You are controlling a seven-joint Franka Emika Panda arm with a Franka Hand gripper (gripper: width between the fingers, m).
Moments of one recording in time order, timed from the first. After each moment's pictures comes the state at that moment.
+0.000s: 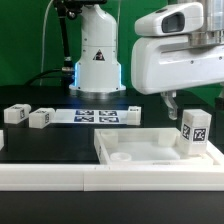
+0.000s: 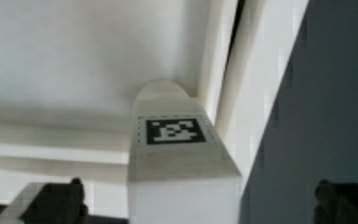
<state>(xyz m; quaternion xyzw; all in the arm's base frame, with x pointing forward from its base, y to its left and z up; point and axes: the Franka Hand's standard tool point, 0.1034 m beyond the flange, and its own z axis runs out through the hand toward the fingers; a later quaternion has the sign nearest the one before) 0.608 0.117 0.093 -0.99 -0.12 0.00 0.06</state>
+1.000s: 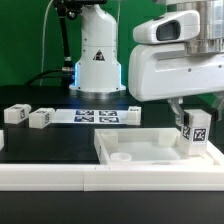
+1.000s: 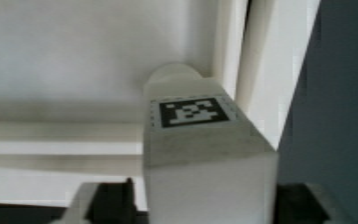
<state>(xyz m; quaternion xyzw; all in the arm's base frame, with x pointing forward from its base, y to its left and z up) 0.619 0.113 0.085 -1.00 -0.08 -0.02 0.05</state>
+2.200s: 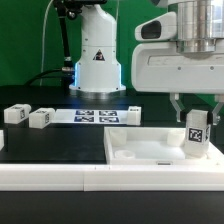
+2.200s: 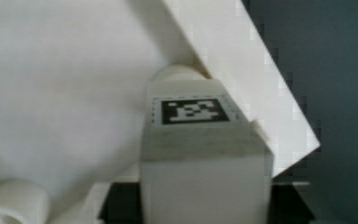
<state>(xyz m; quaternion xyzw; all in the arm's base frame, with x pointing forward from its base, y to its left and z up) 0.618 0.114 0.084 -0.94 0.33 -0.03 0.05</state>
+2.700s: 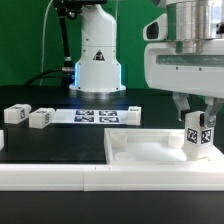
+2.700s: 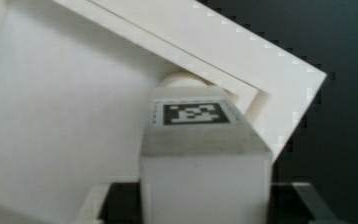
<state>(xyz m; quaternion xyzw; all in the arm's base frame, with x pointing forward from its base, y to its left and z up) 0.621 0.110 0.084 -0.84 0.54 -0.01 0.06</state>
